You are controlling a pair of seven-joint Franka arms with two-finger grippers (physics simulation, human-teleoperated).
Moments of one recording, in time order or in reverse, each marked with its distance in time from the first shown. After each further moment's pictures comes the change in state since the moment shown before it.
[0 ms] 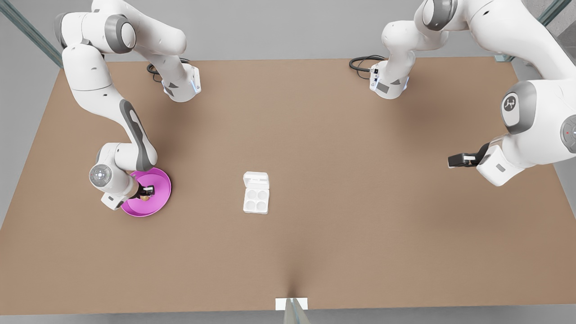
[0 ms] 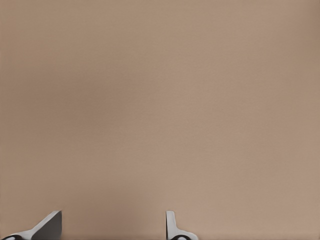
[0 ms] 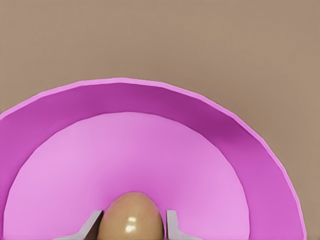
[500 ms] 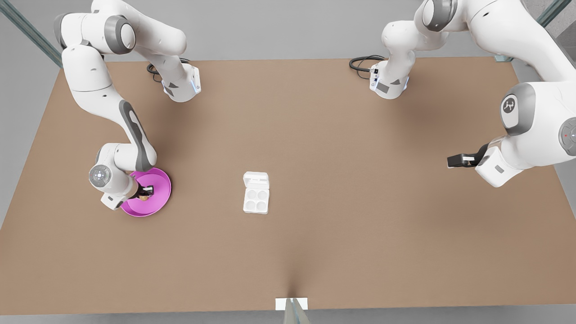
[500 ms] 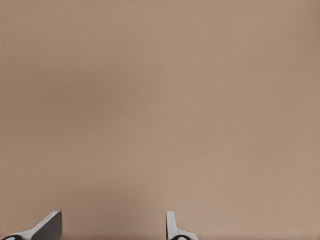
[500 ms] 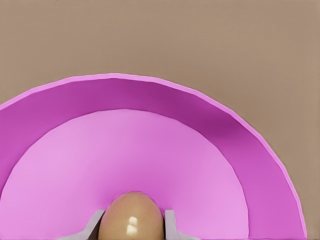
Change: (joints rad) left arm 0.000 0.006 0.000 0.000 0.000 -0.008 -0.002; right arm -0.006 0.008 0.000 0.002 0.004 0.002 -0.010
